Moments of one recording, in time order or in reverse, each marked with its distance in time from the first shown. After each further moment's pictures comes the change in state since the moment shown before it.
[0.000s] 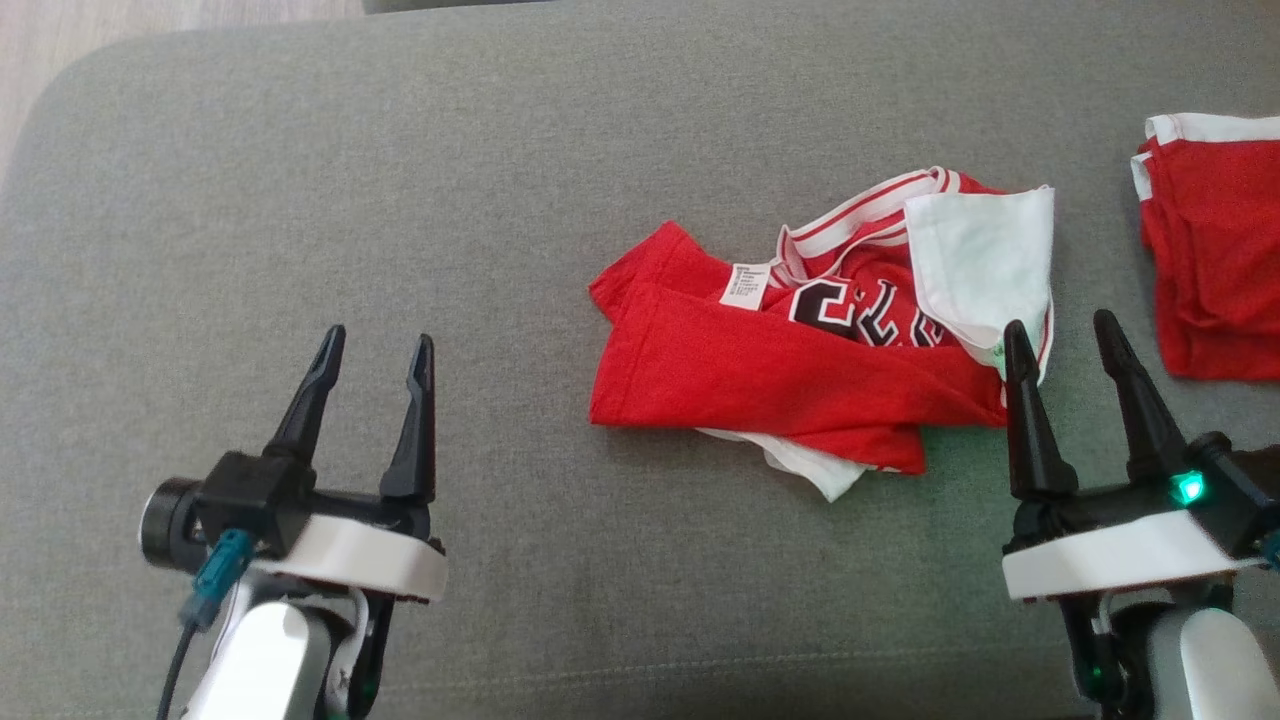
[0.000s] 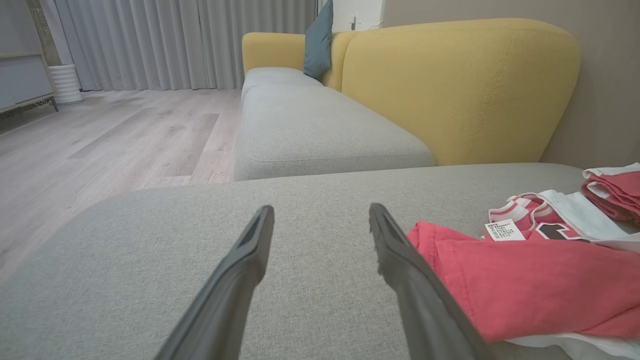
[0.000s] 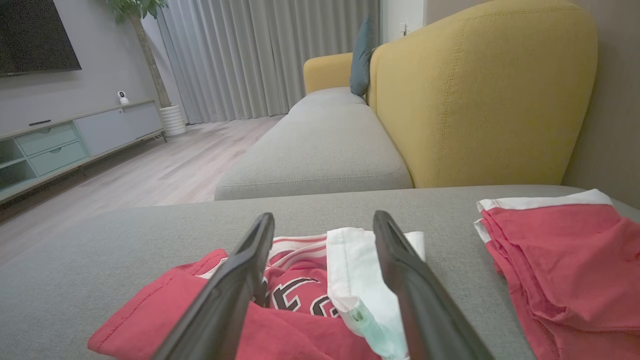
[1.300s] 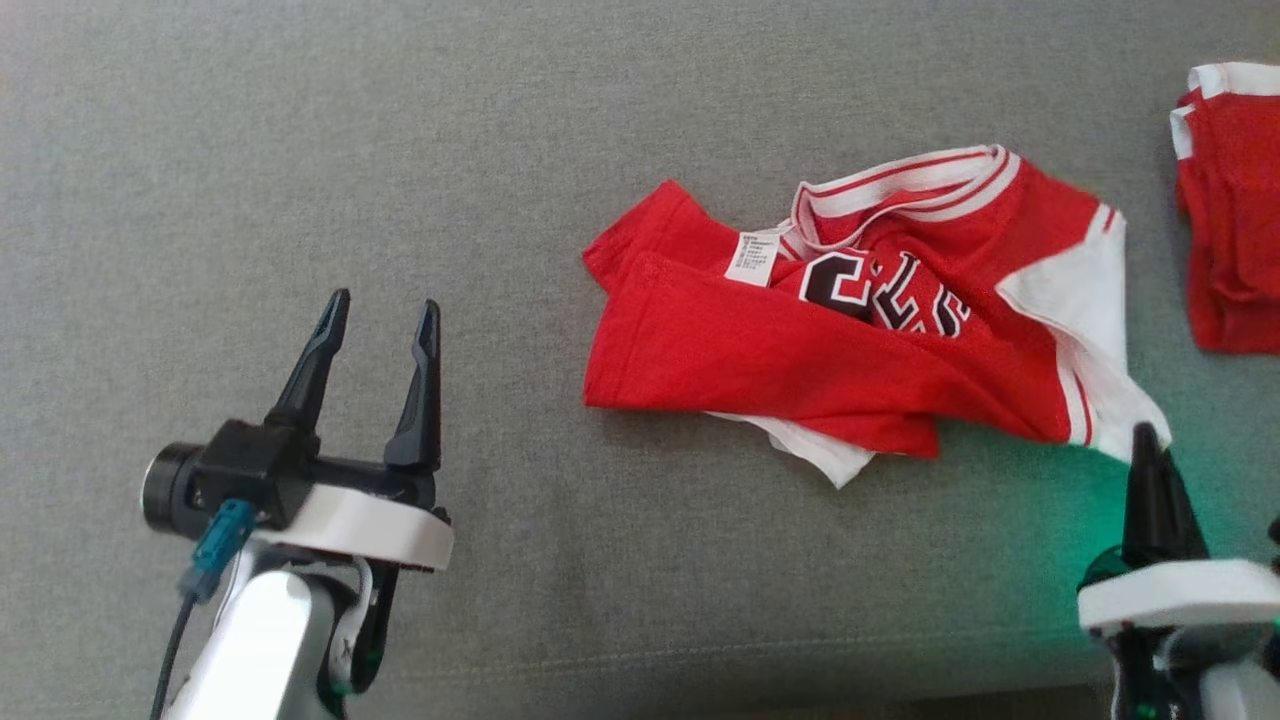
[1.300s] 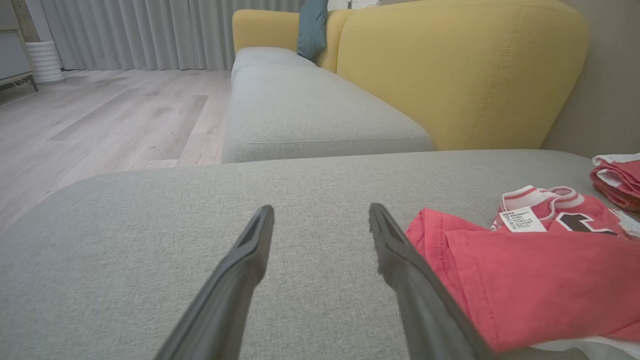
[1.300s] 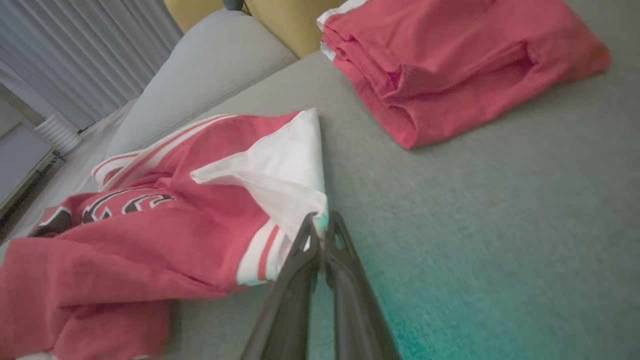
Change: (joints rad) left arm -0.057 0.001 -0.018 0.006 -0.009 0.002 -0.003; right arm -0.014 0.001 -0.175 0.322 0.293 0.000 -0.040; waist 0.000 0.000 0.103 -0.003
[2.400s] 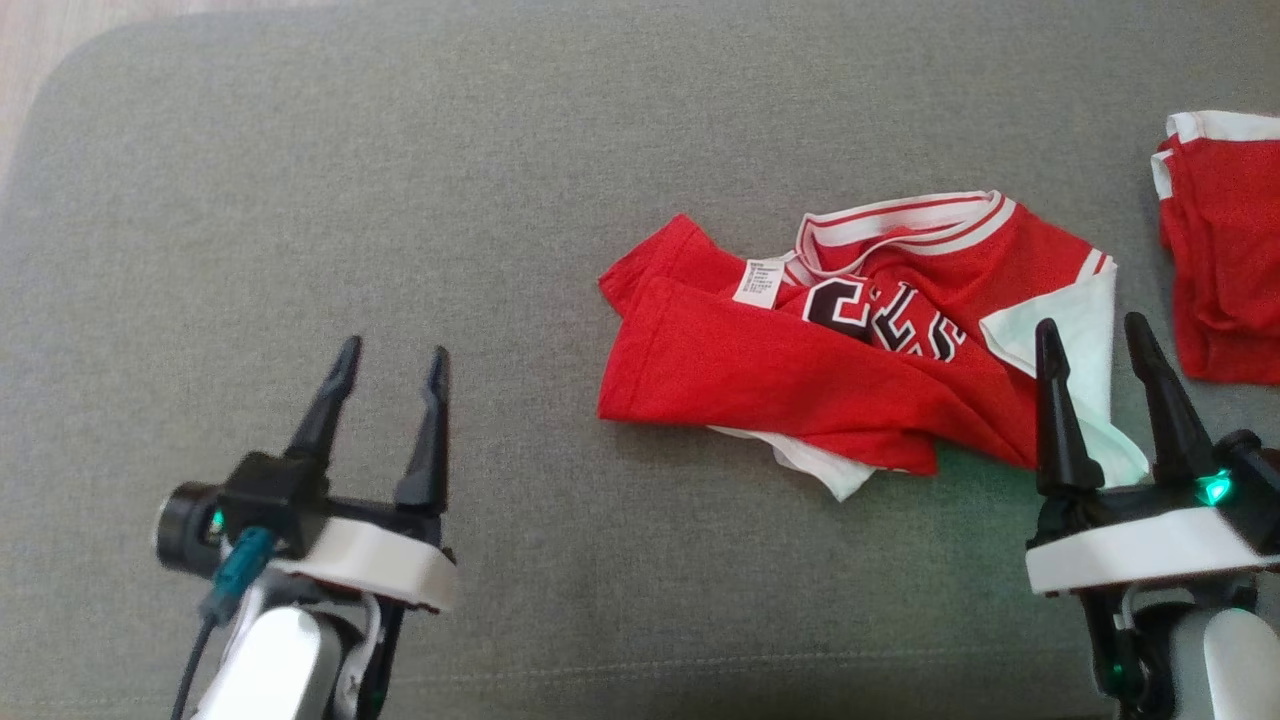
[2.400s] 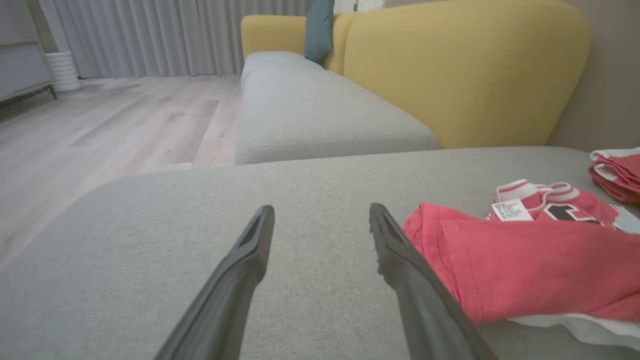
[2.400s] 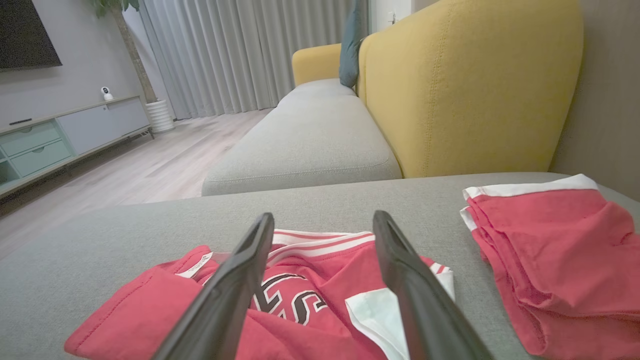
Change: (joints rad) left arm 0.052 0.024 -0.031 -0.002 -0.009 0.021 0.021; right arm 0.013 0.002 0.128 -0.313 -0.278 0.000 0.052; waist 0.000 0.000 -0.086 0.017
